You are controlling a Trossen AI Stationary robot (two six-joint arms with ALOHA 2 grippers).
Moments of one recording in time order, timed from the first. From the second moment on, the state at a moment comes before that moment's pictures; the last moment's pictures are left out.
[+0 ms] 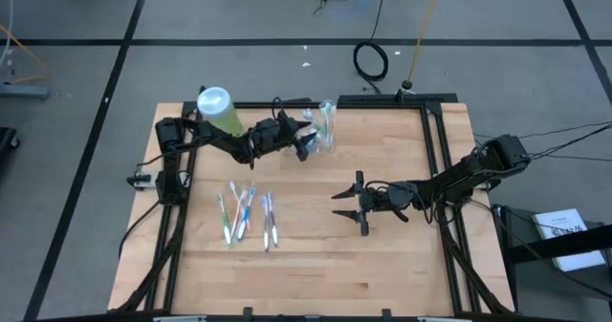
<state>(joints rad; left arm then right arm) 0.40 1.95 0.79 1.00 -0.05 0.02 0.24 1.51 0.37 1.06 0.18 0.01</state>
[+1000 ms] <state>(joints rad) 0.24 1.32 0.79 0.30 -0.05 0.04 0.24 1.51 0.37 1.05 0.18 0.01</state>
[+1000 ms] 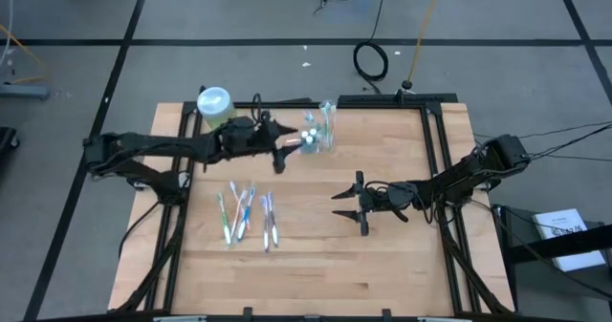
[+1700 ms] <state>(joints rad) -0.53 1.24 0.79 -0.55 -0.69 -0.97 0.24 1.51 0.37 1.02 0.18 0.07</state>
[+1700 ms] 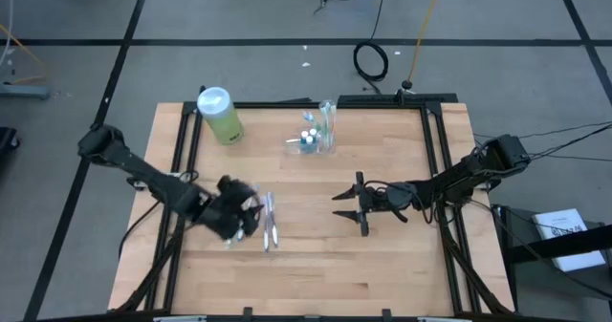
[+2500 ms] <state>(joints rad) -0.86 1.27 0.68 -0.91 -1.09 -1.56 0.24 0.71 0.03 0.78 0.23 0.01</state>
